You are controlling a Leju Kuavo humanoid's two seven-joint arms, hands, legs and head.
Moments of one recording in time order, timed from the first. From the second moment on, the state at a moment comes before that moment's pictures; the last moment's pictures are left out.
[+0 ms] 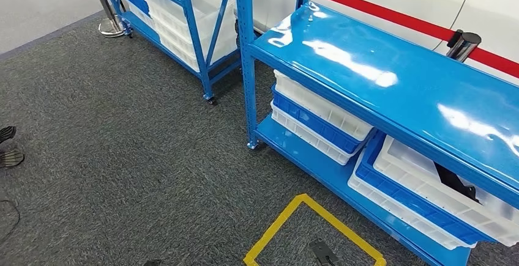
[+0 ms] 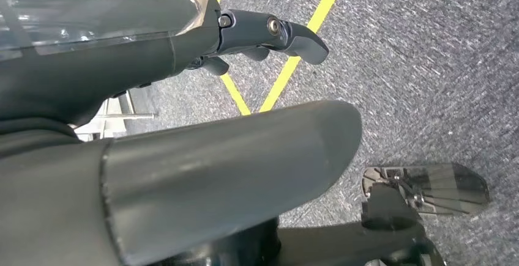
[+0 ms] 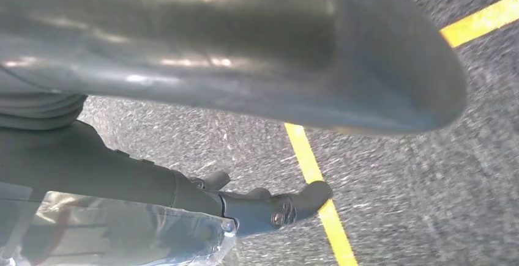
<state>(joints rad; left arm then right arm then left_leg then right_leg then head) -0.12 -0.05 -0.20 -0.21 -0.14 0.28 0.46 -0.05 0.06 -0.02 -0.16 0.47 -0.11 0.19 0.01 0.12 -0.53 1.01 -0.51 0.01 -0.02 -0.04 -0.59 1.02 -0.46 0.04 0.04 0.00</state>
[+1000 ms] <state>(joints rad) -0.12 -0.05 -0.20 -0.21 -0.14 0.28 0.45 -0.04 0.06 -0.03 -0.16 0.48 -0.11 0.18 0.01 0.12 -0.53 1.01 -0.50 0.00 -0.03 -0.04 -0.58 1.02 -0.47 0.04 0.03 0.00</state>
